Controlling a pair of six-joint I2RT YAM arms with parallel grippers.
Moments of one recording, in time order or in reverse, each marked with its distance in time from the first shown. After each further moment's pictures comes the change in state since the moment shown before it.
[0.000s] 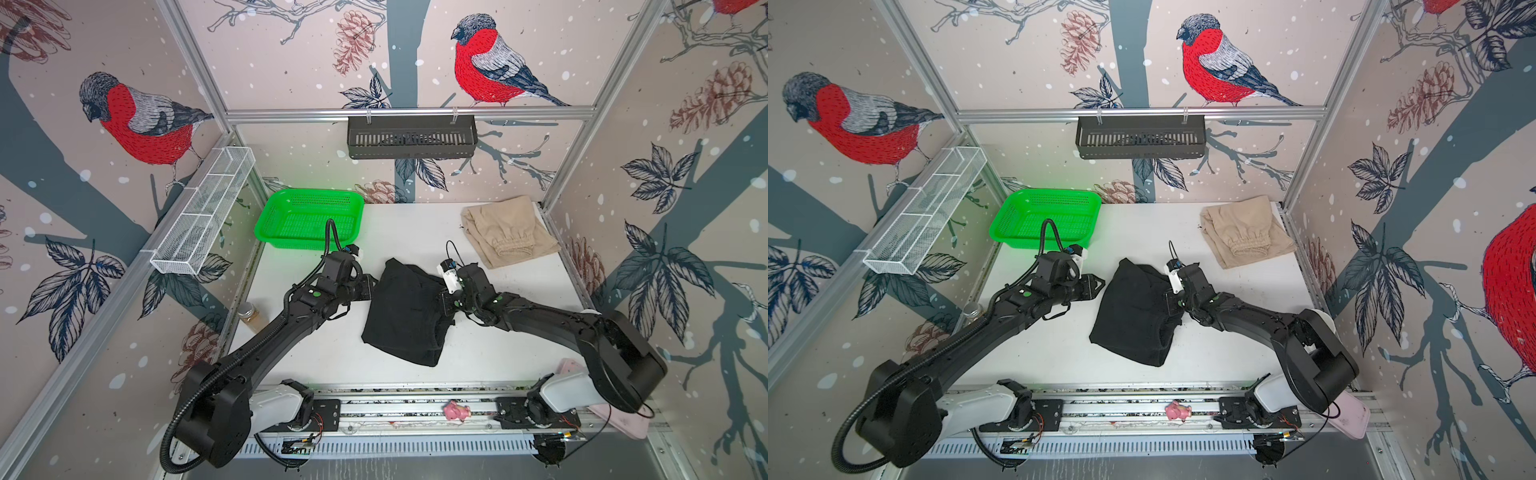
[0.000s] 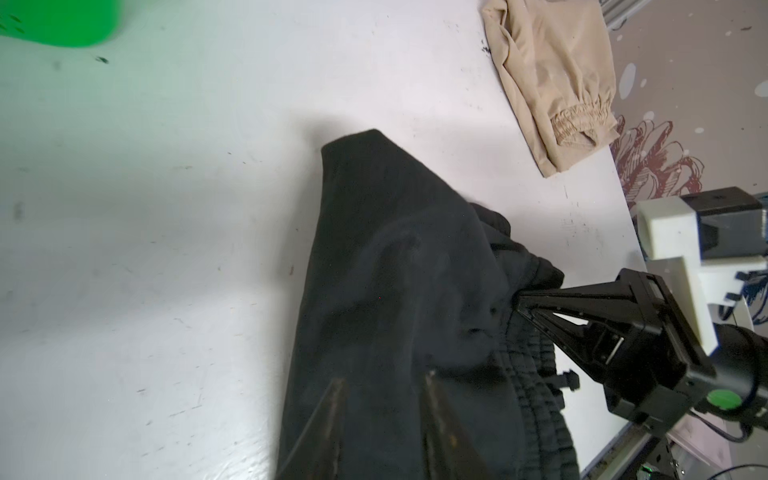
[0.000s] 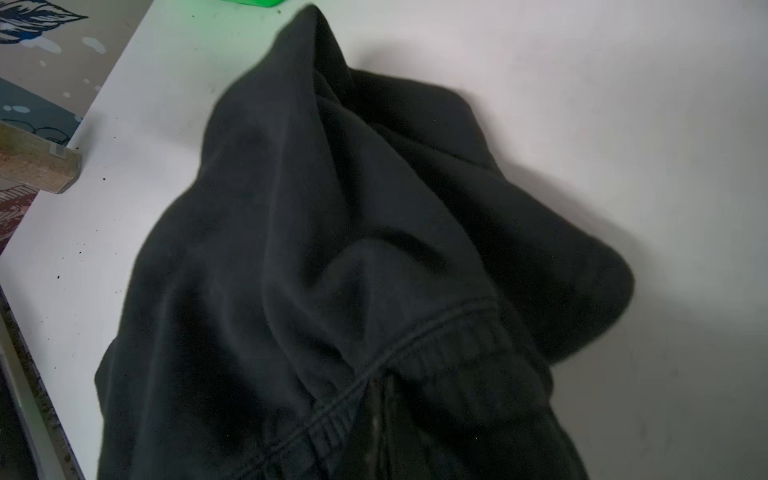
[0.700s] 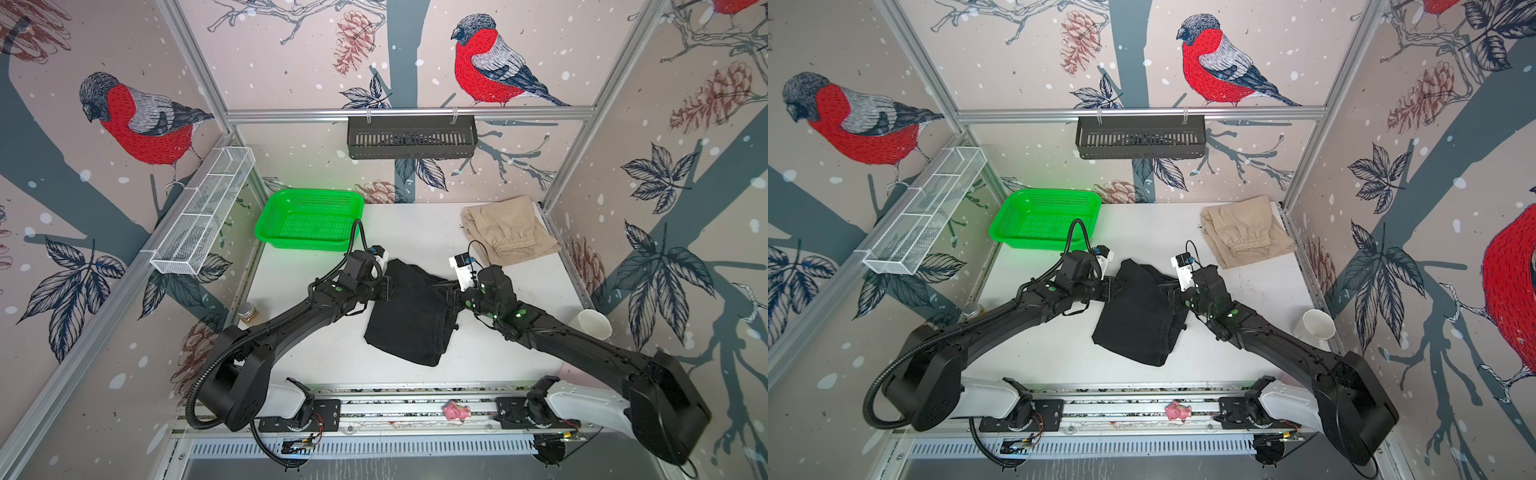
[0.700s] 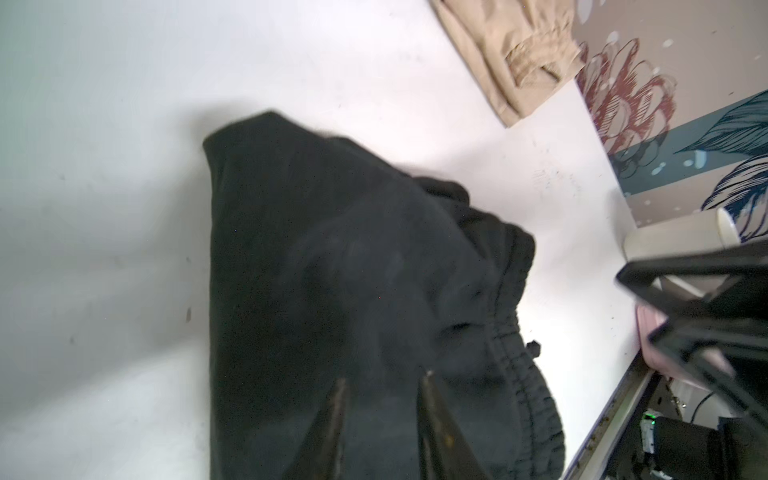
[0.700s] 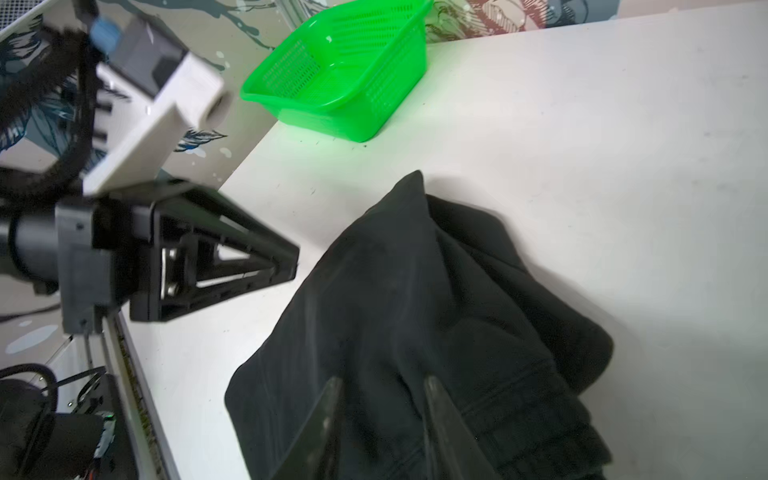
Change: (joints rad) left arm -0.103 0.190 0.103 0.119 0.040 0.086; right arm 0.069 -0.283 -0.049 0.060 0.007 0.028
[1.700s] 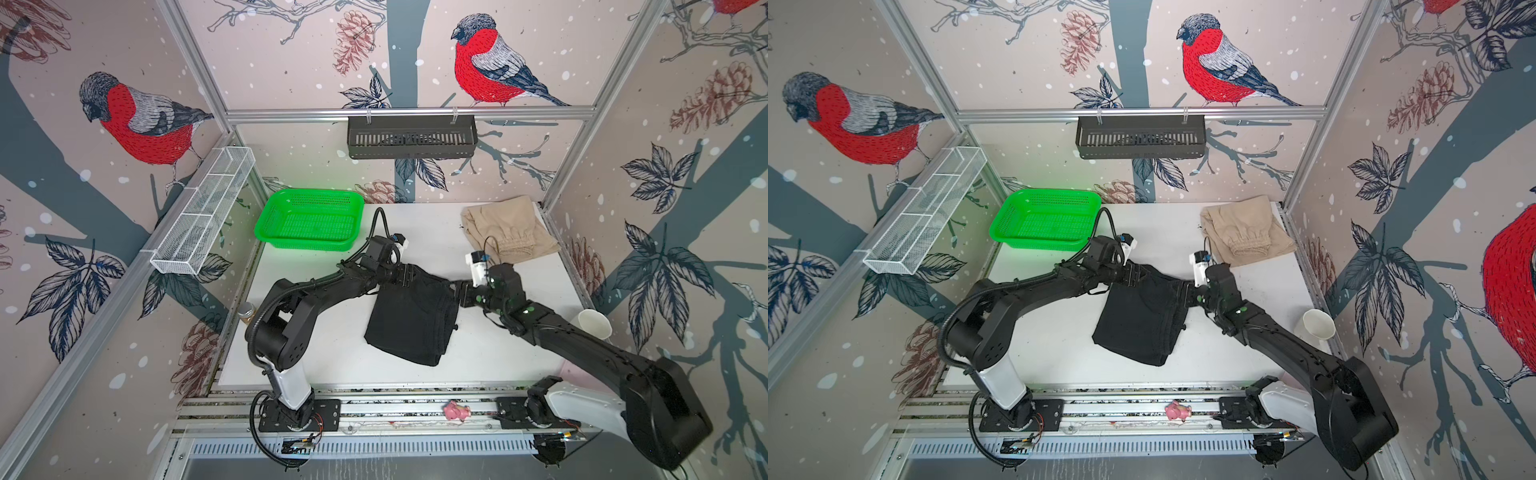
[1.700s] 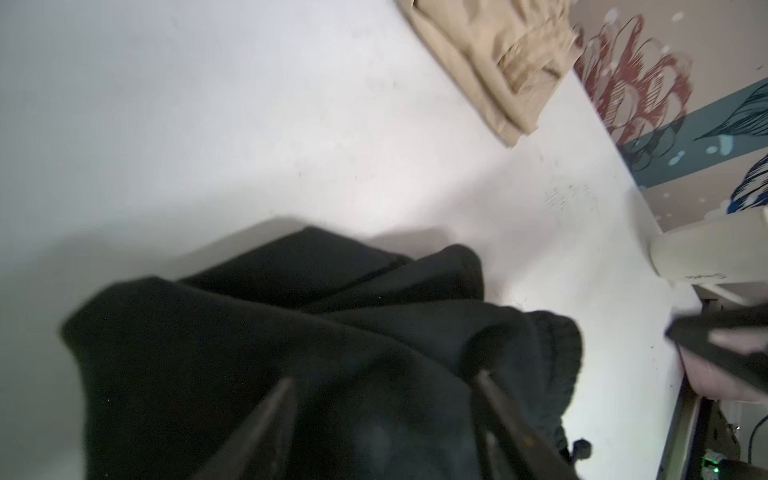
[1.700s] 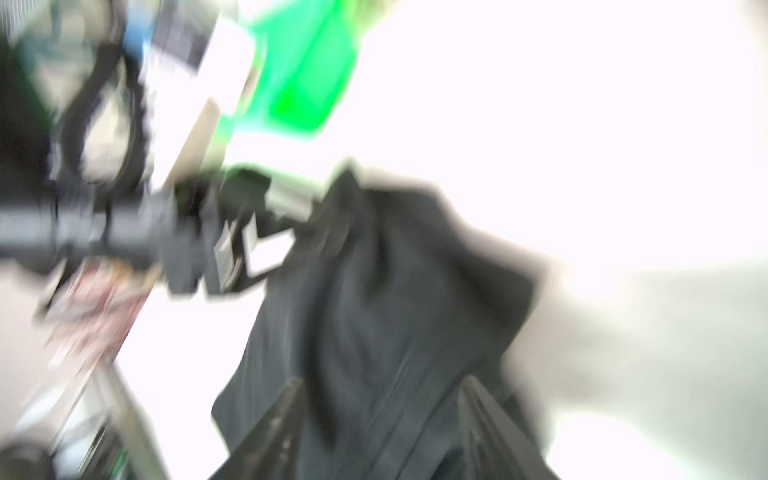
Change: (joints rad) left arm 0.008 0.325 0.220 0.120 0.053 0.108; right arm -0.226 -0.006 0.053 -0.086 0.006 0.092
